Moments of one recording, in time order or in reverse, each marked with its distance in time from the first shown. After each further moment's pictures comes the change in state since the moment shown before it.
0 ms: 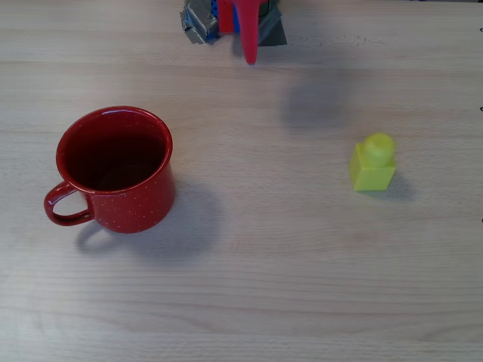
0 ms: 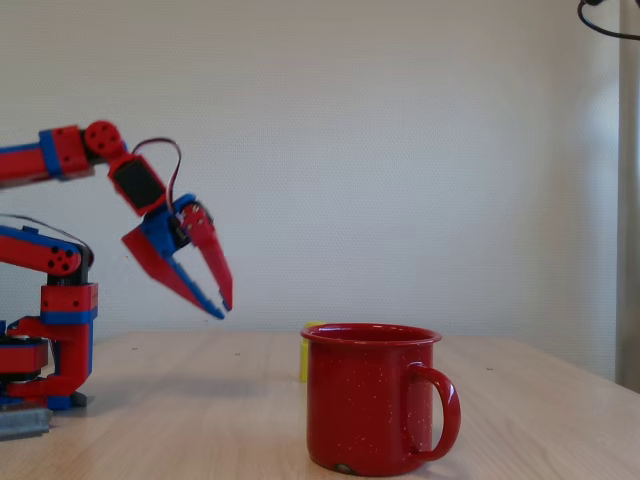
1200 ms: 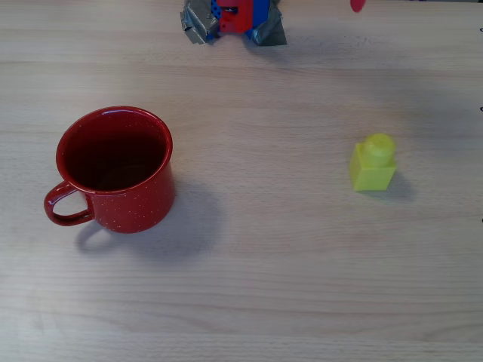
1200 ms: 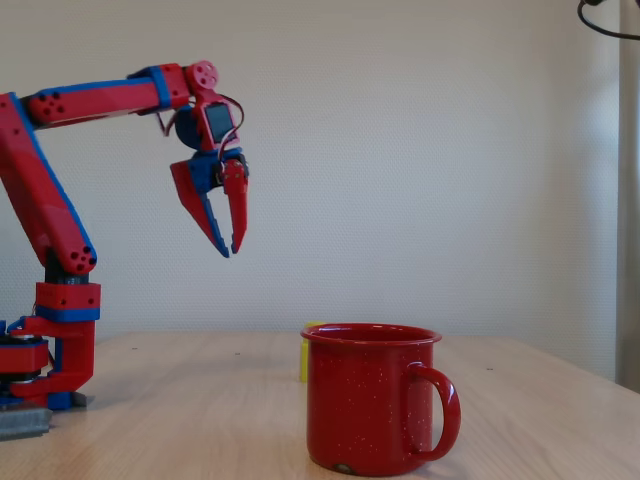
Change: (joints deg) arm -28.3 -49.0 -53.1 21.6 33.8
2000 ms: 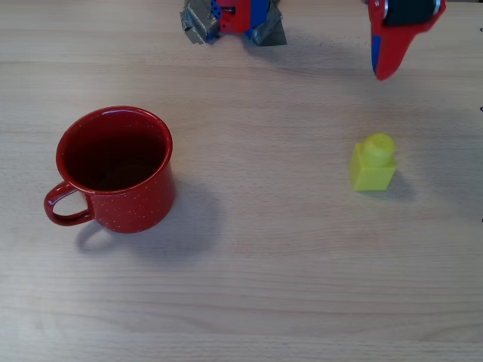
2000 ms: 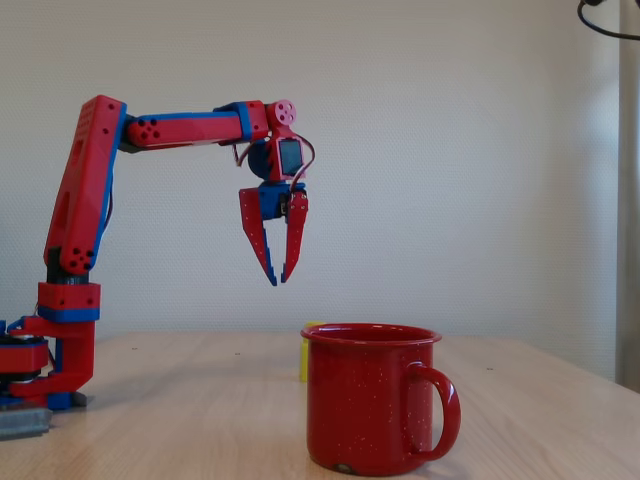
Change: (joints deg) arm 4.0 -36.3 -31.5 5.3 -10.6
